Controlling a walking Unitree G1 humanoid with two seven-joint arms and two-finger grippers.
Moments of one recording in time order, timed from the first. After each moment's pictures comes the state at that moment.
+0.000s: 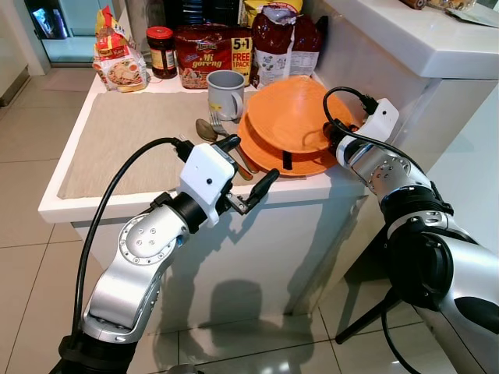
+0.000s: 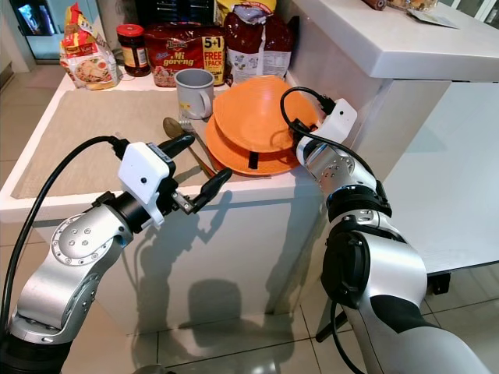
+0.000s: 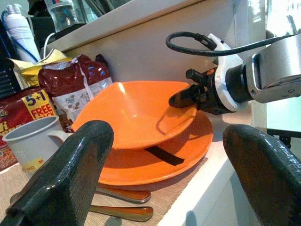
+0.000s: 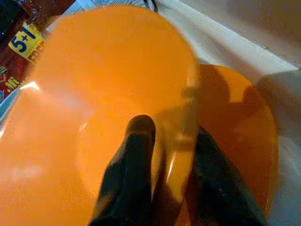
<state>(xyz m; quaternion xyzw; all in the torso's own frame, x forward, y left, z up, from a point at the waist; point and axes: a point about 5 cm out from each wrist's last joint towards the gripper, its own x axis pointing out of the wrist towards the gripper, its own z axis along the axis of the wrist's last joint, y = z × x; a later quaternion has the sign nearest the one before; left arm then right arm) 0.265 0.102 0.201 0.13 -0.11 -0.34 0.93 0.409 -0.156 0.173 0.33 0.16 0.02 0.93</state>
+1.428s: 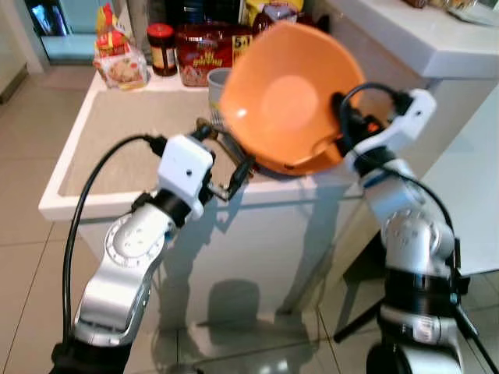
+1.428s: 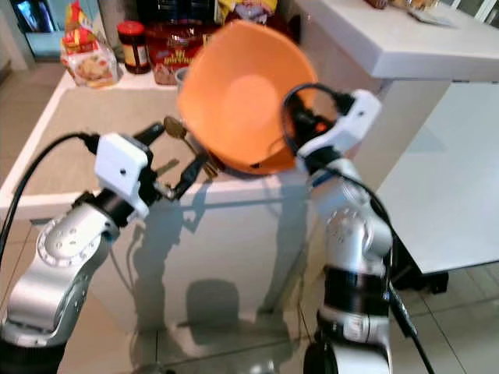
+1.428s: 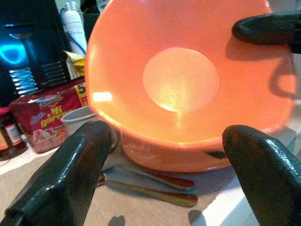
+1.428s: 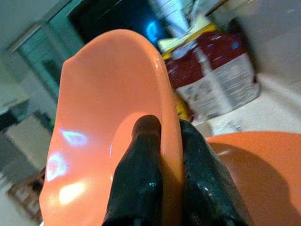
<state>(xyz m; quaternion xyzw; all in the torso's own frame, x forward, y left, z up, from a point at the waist) 0.268 0.122 0.203 0.13 -0.11 -0.25 0.95 0.325 -0.132 0.220 0.32 -0.07 0.16 0.93</state>
